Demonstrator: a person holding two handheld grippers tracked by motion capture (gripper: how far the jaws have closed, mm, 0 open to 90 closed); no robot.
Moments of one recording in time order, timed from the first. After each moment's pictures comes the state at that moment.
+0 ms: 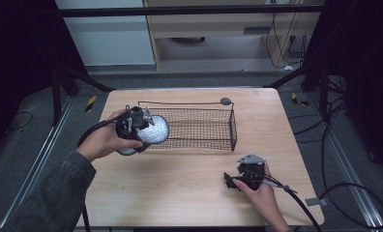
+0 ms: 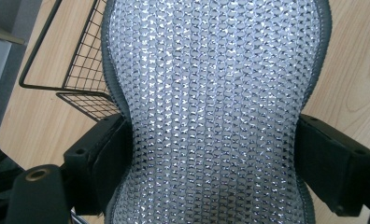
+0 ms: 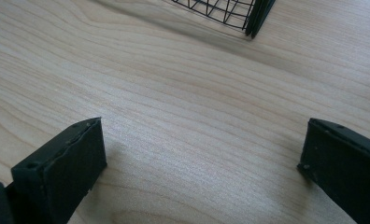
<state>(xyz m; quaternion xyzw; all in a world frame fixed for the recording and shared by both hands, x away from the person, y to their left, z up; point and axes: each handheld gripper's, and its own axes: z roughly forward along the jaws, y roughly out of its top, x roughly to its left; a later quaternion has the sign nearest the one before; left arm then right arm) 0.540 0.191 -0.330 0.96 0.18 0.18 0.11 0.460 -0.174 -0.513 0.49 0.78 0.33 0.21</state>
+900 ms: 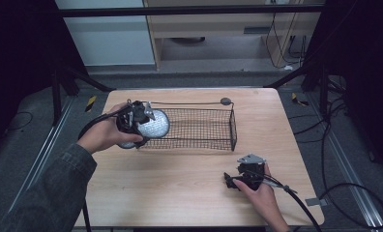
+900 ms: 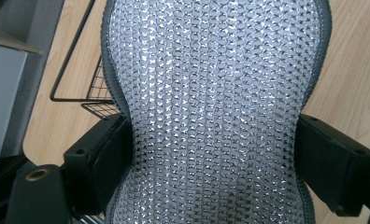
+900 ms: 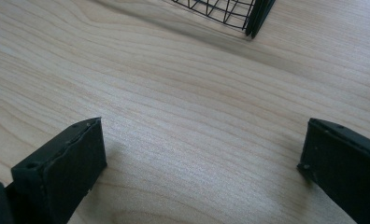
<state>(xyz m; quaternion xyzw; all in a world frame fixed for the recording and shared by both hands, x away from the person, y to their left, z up) 0.554 0.186 -0.320 0.96 0.15 0.20 0.10 0.460 -0.174 -0.513 0.49 0.78 0.33 0.21</state>
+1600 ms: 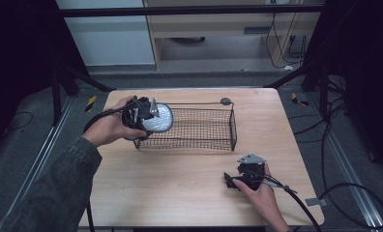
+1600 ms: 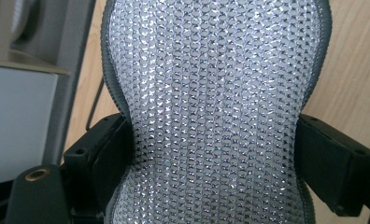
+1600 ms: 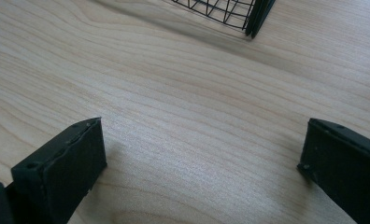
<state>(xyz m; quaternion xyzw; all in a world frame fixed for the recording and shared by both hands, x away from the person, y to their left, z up) 0.570 0.177 -0.323 0.96 0.11 0.25 0.09 0.460 -0.174 -0.513 0.49 0.78 0.33 0.21</state>
